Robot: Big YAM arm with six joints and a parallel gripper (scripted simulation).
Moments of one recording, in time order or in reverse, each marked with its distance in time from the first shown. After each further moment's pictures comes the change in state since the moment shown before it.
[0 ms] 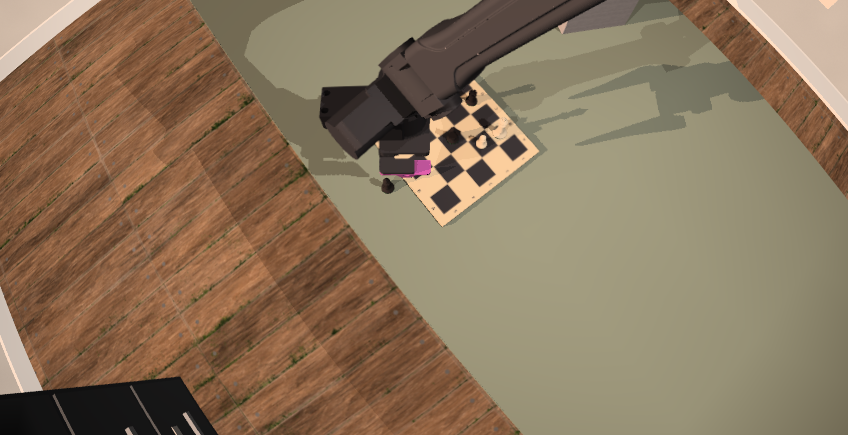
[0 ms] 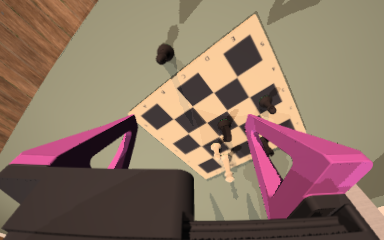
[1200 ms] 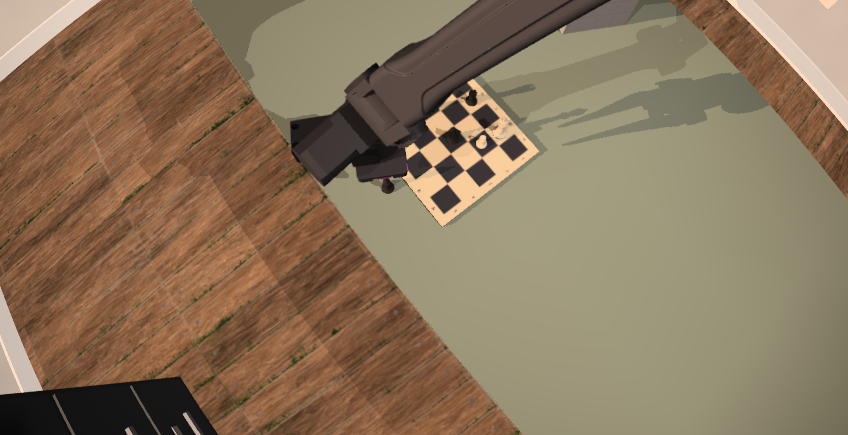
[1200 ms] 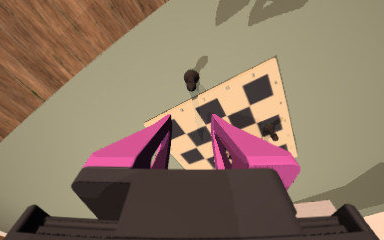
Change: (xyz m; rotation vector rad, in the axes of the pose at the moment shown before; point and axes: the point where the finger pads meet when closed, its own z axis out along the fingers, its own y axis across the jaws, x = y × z) arm -0.034 0.033 -0.002 0.000 0.008 -0.141
